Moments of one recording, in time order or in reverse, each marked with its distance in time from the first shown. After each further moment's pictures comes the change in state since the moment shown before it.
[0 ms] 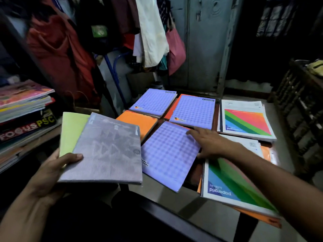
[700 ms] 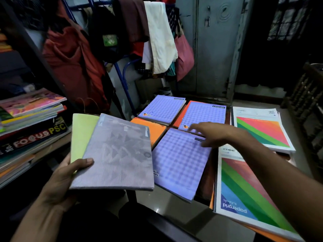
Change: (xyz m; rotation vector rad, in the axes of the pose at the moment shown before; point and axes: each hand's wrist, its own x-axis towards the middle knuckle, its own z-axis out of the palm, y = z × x) left_hand 0.003 0.005 0.011 -0.102 -0.044 0.057; right_hand 0.037 -0.003 -0.063 0.175 -0.064 -0.037
